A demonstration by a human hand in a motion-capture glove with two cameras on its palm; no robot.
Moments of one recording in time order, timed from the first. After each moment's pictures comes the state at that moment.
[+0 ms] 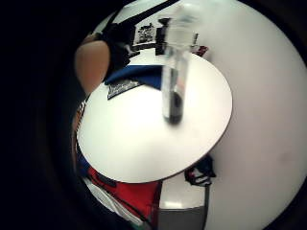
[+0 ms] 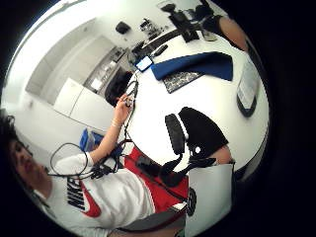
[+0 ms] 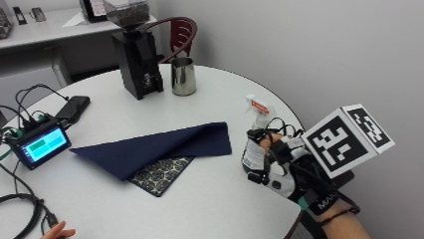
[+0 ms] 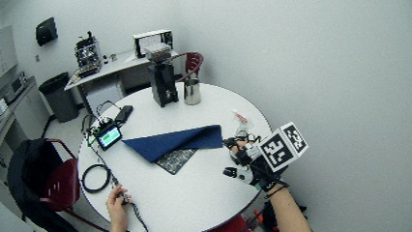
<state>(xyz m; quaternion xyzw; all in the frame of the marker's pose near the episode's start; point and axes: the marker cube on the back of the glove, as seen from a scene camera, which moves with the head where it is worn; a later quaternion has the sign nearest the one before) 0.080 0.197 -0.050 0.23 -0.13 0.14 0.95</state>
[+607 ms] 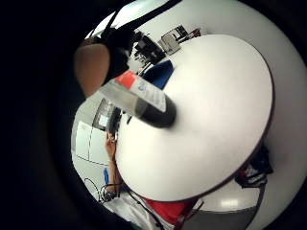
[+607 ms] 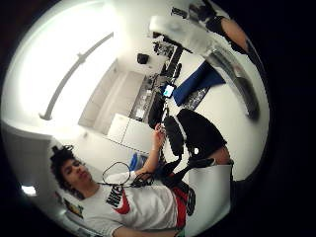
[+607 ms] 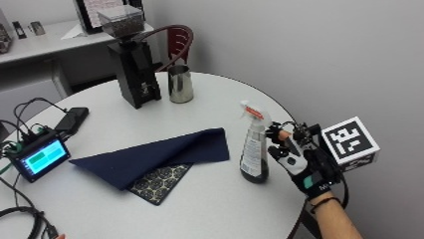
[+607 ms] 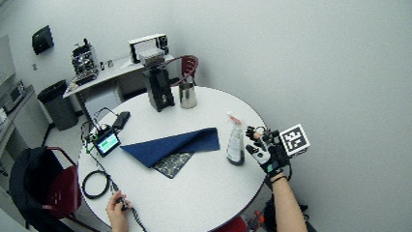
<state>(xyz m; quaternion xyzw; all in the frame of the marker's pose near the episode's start) 0.160 0.179 0.012 0.27 -0.44 0.20 0.83</state>
